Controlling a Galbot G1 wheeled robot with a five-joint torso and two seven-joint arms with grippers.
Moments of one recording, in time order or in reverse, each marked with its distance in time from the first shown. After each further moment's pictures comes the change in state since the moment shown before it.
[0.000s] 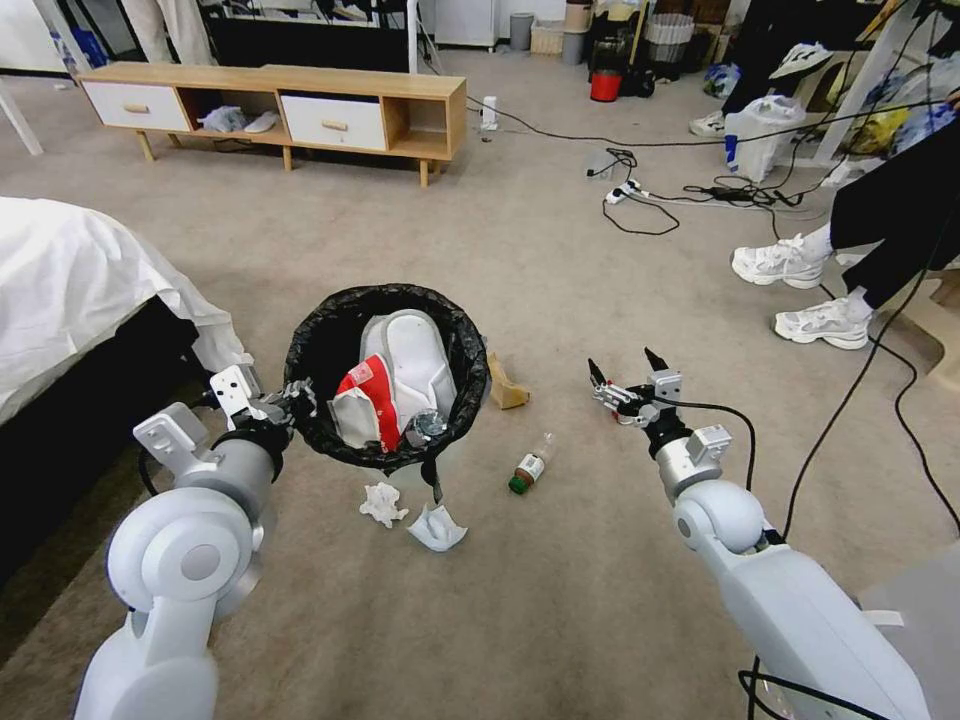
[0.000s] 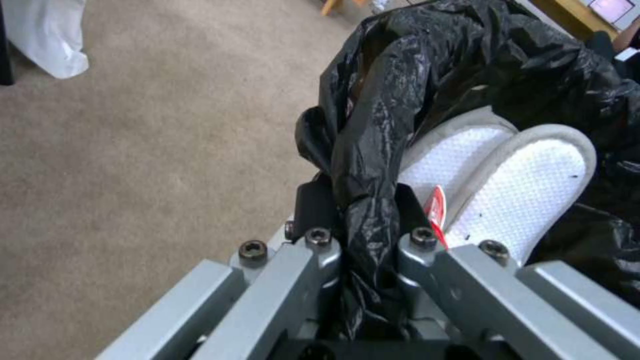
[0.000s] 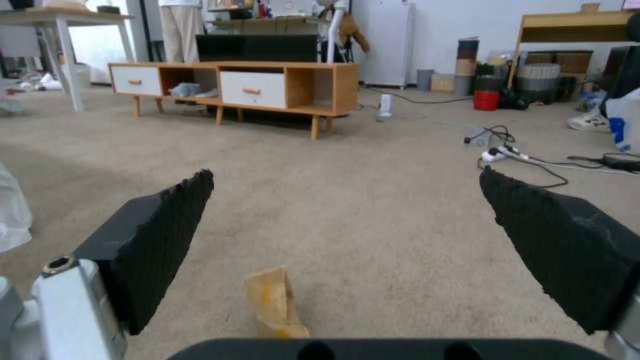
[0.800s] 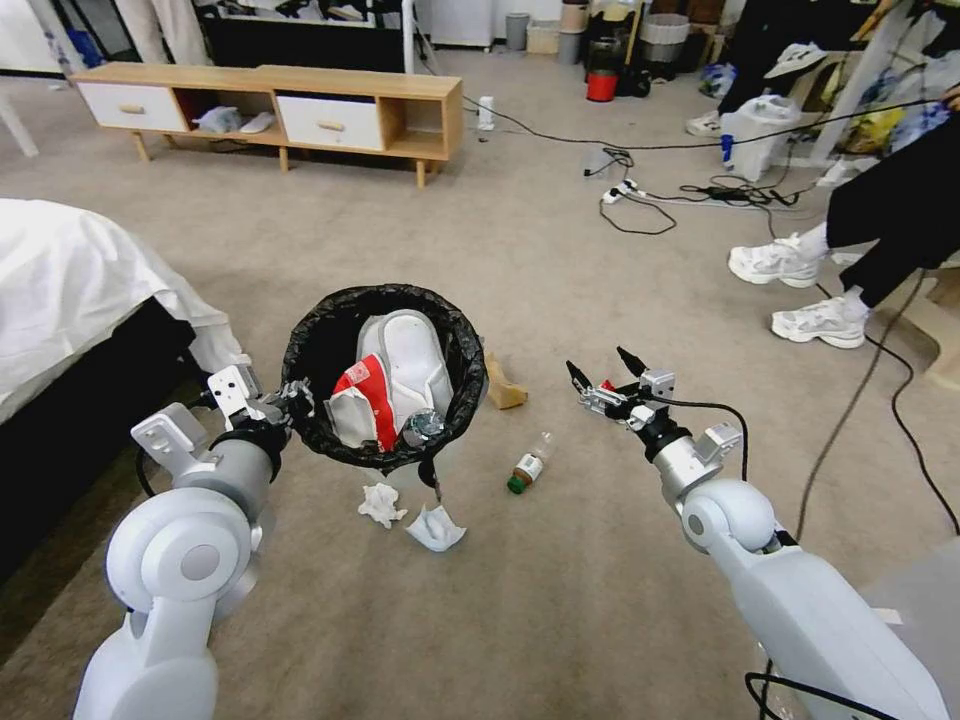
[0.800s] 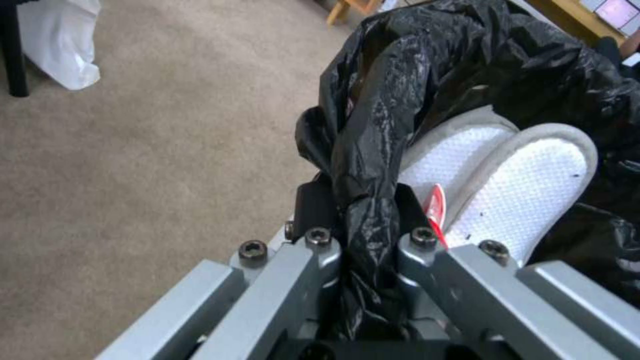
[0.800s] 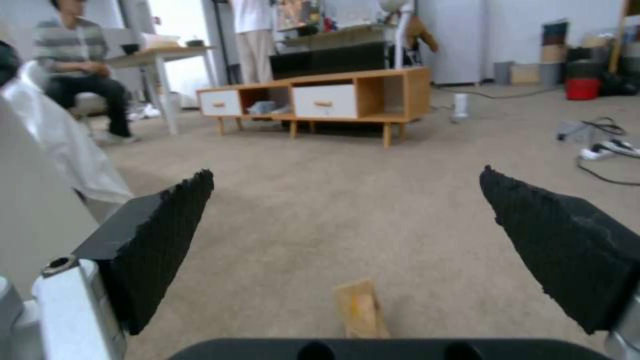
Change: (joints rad) left arm 0.004 -0.002 -0.003 0.001 0.031 -0.011 0.009; right arm -0.015 -0.035 0.007 0.051 0.159 -0.012 -0.172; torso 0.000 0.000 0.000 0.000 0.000
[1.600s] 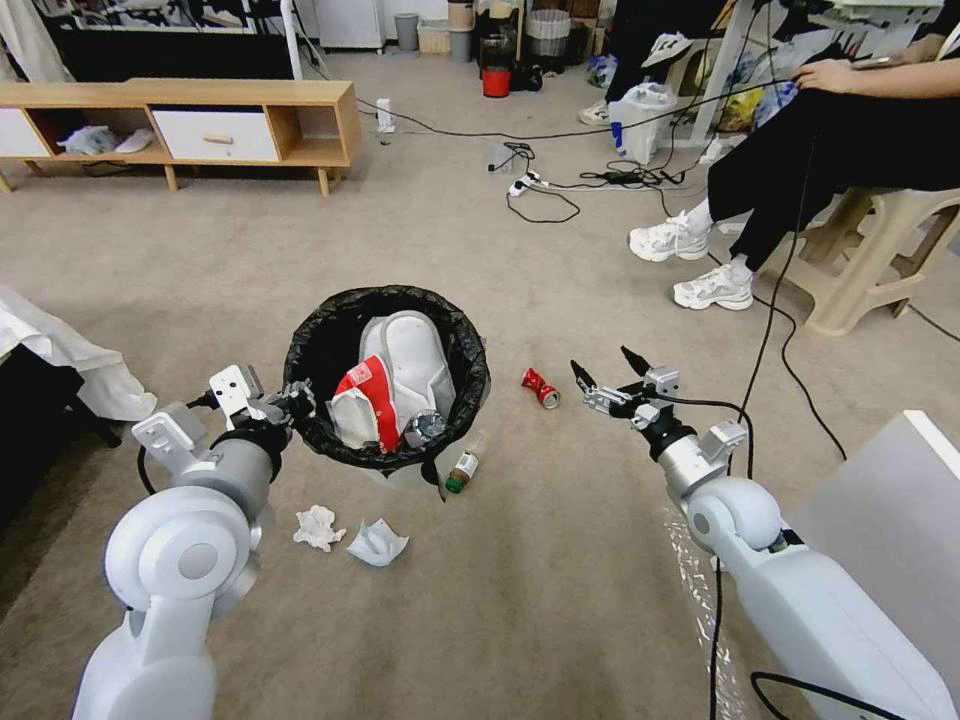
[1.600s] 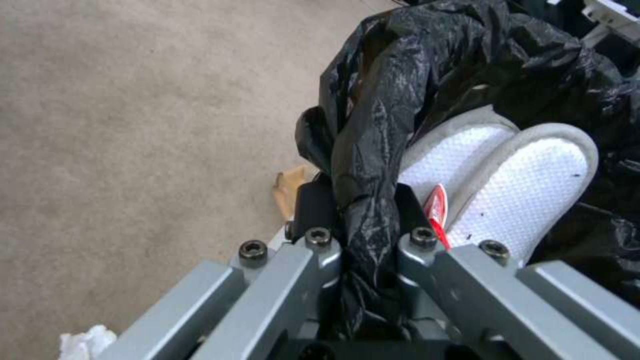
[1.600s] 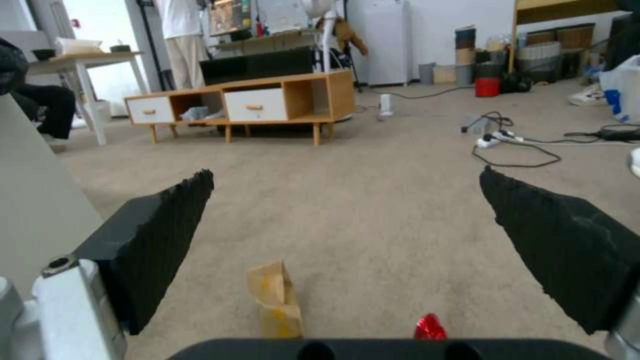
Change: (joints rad) left arm -0.005 0.002 0.000 0.000 -0.016 0.013 -0.007; right arm -0.002 -0.012 0.009 0.002 0.022 -0.013 -0.030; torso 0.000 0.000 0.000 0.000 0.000
